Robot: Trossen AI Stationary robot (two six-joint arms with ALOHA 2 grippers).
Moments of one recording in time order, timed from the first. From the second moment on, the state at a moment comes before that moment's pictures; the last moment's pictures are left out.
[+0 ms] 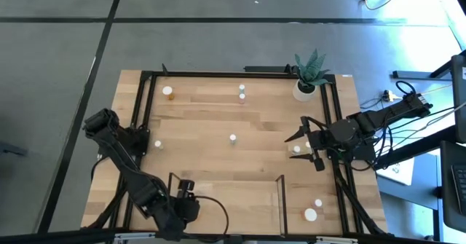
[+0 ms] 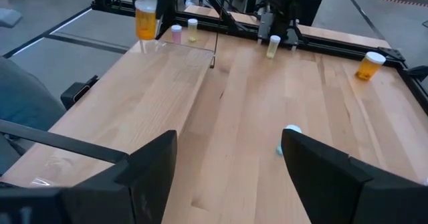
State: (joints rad) left arm -0.85 1.73 1.47 -0.84 -0.31 -0.65; right arm 0.40 0.73 0.67 -0.33 0.17 0.00
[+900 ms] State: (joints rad) left arm -0.84 1.86 1.47 -0.83 -0.27 -0.74; right arm 0.40 0.73 0.67 -0.33 0.17 -0.01
